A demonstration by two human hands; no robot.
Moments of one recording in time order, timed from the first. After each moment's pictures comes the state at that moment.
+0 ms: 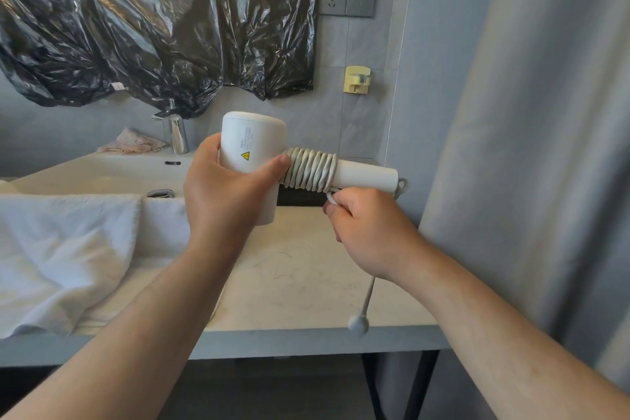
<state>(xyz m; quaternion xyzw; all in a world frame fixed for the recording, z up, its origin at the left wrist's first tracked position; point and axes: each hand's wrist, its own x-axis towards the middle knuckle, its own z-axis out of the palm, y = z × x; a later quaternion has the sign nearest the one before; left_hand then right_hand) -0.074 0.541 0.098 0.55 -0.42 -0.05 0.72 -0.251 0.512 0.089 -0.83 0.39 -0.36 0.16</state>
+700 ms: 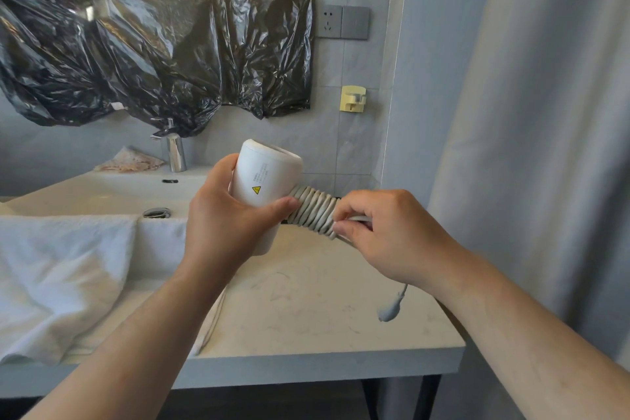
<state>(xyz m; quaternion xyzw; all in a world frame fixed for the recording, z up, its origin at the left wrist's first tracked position) -0.068 0.545 0.097 0.55 -0.53 -0.01 0.65 -0.278 0.510 0.116 -0.87 0.32 -0.37 0.05</state>
